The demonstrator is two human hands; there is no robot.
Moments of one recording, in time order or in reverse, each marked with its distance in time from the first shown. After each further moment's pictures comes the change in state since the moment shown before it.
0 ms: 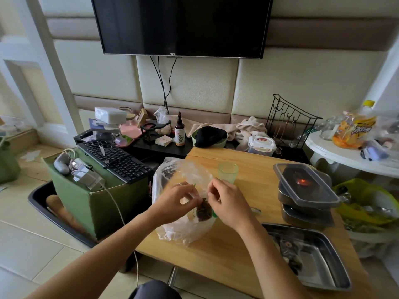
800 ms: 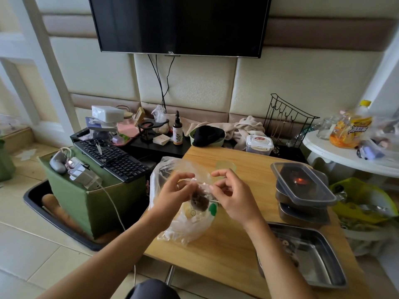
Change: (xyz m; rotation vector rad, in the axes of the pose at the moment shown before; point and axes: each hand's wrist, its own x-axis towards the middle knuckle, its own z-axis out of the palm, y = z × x) left_hand -0.005 0.029 0.006 -0.898 0.219 -0.367; right_hand -0.009 0.000 -0.023 0.519 0.075 0.141
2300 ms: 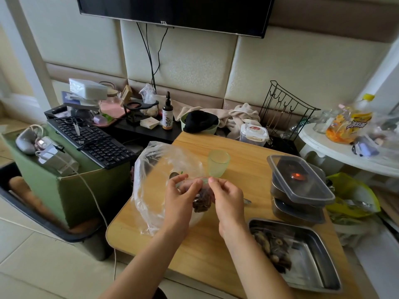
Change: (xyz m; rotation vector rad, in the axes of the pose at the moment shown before) left_hand 0.001 -0.044 0.067 -0.290 0.325 -0.092; right_hand 0.001 0.029 0.040 0.429 0.422 0.506
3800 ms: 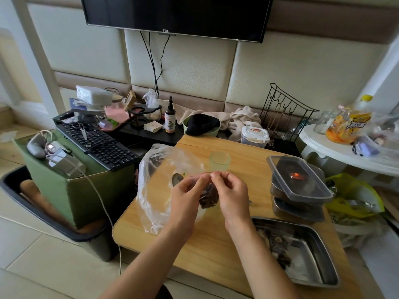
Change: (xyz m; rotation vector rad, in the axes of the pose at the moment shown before) left_hand -0.022 0.029 0.012 -0.005 -0.161 0.092; right_hand -0.006 -0.019 -0.009 -0.009 -0.088 -0.179
